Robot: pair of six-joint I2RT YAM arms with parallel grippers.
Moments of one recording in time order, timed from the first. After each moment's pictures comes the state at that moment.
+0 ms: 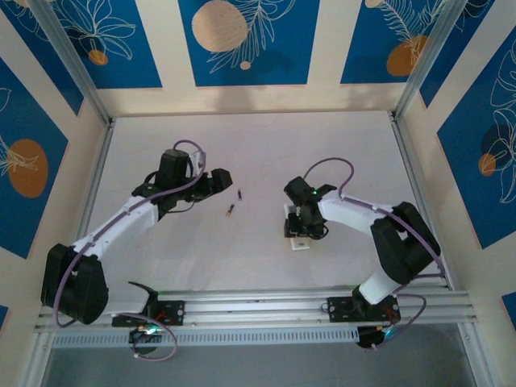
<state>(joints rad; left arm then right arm) -0.39 1.33 0.89 -0.23 0.48 -0.76 0.60 1.55 0.91 -0.74 -0.12 0.60</state>
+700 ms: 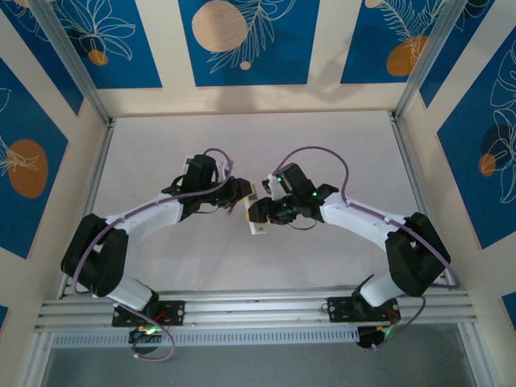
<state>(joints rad) -0.54 1.52 0.90 -0.01 0.57 -0.96 0.69 1.48 0.96 -0.40 -0.51 0.63</state>
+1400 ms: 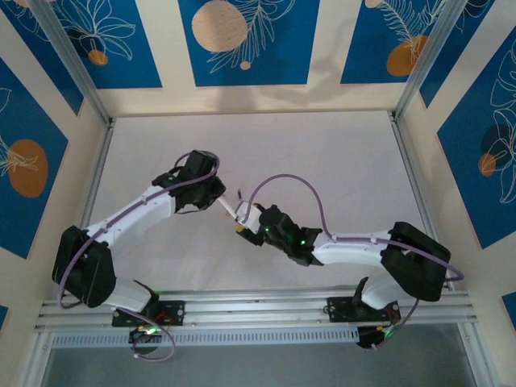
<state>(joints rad) -0.56 1.43 1.08 -0.59 0.00 -1.20 1.04 1.46 0.64 0.32 0.24 -0.23</state>
